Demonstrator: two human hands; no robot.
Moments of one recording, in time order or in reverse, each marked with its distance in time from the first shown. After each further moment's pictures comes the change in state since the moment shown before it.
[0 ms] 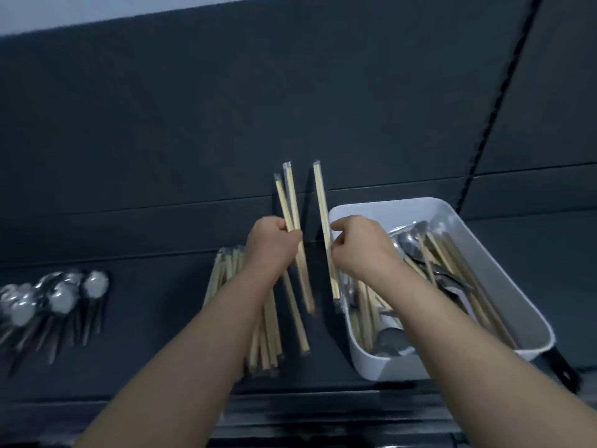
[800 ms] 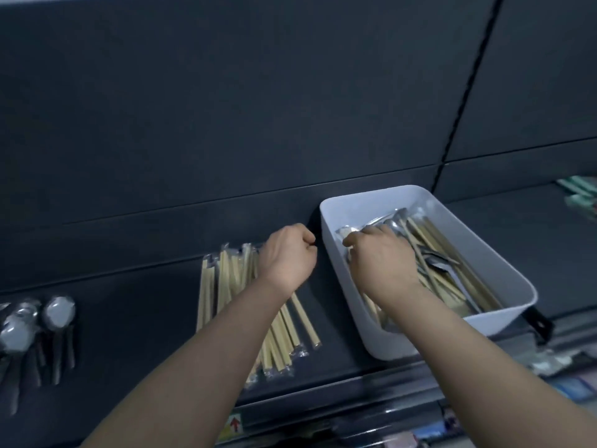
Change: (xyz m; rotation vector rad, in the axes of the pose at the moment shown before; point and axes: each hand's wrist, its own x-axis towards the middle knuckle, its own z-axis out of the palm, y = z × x) left_hand -0.013 -0.017 -0.007 0.349 -0.185 0.311; right_hand -0.030 0.011 0.038 -0.553 0.225 -0.046
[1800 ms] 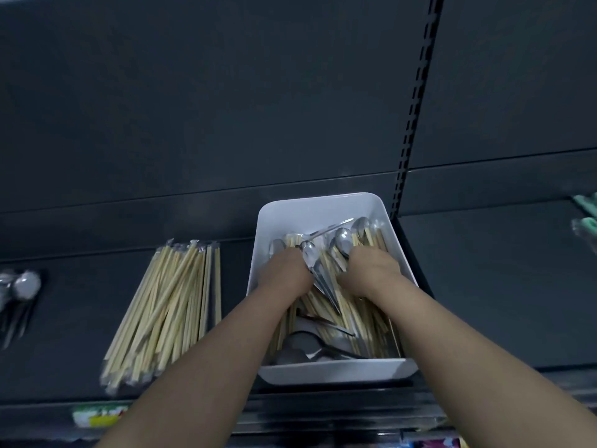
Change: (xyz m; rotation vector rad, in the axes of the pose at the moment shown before) left_hand 0.030 0.103 0.123 0.310 -0.253 -0.255; right_hand 0.049 0.147 0.020 0.224 -0.612 0.064
